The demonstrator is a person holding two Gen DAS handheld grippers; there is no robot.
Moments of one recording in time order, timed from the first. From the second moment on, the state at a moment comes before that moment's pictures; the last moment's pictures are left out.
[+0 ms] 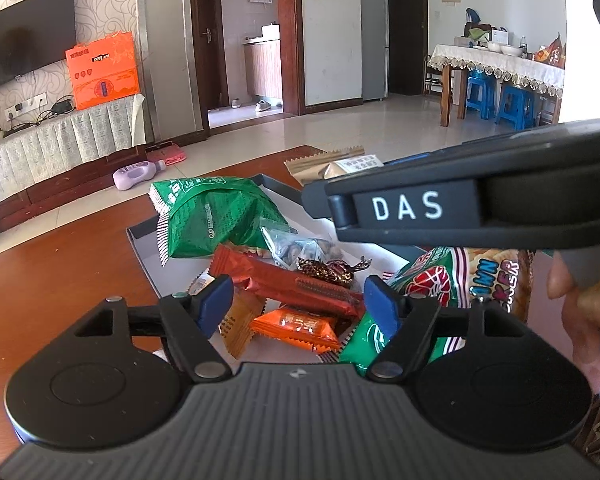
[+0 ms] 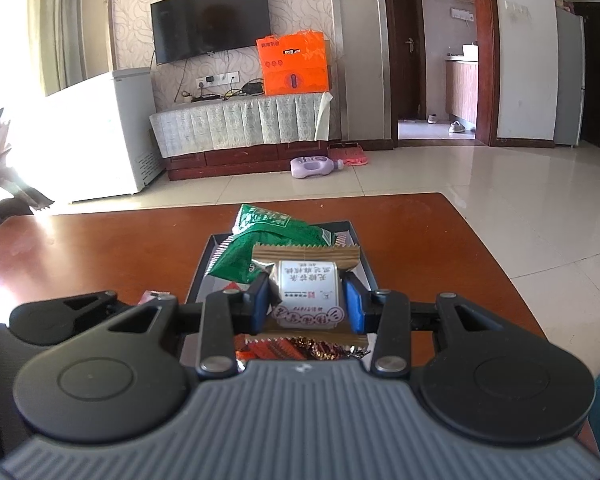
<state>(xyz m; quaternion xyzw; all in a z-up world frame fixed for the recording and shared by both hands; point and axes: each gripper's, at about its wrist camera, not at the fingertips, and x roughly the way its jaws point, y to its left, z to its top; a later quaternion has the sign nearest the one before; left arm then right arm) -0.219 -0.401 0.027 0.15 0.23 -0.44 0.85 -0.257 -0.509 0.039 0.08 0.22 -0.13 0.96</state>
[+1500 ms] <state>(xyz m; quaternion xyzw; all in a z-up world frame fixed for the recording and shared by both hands) -0.221 -0.337 0.054 0.13 0.20 -0.42 0.88 -0.292 -0.482 0.061 0.13 0.15 -0.13 0.97</state>
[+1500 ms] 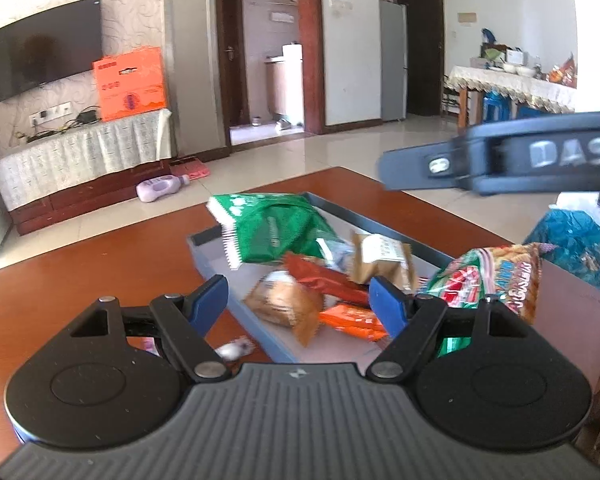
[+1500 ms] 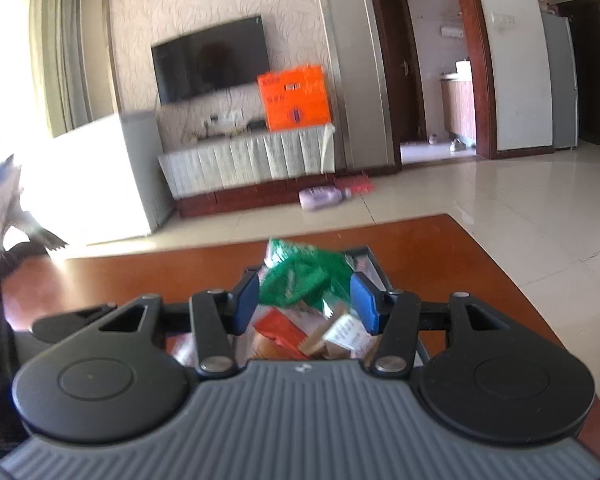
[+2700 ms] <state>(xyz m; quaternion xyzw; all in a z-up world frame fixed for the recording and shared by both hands) -0.111 -0.292 0.000 0.11 0.32 -0.30 0.89 -0.197 -0.393 0.004 0.03 0.34 0.01 0.94</state>
